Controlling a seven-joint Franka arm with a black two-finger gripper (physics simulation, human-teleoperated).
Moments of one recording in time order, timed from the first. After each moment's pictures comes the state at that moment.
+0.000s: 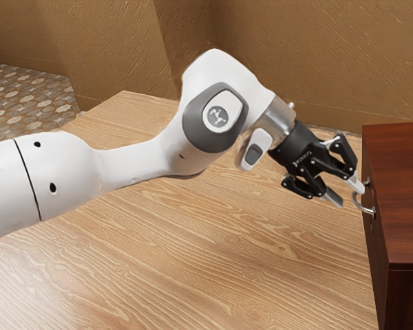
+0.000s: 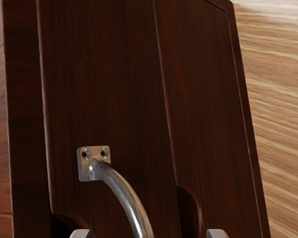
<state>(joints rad) 0.24 0.43 -0.55 -1.39 -0.50 2.11 2.78</state>
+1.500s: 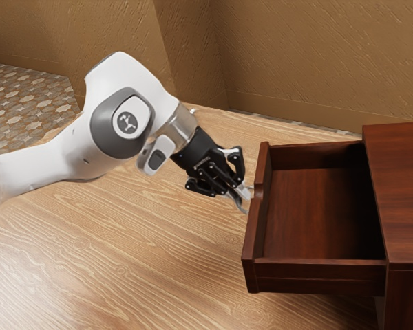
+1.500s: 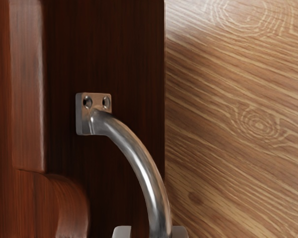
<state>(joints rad) 0.53 0.03 -0.54 -1.81 -0.52 2.10 2.85</state>
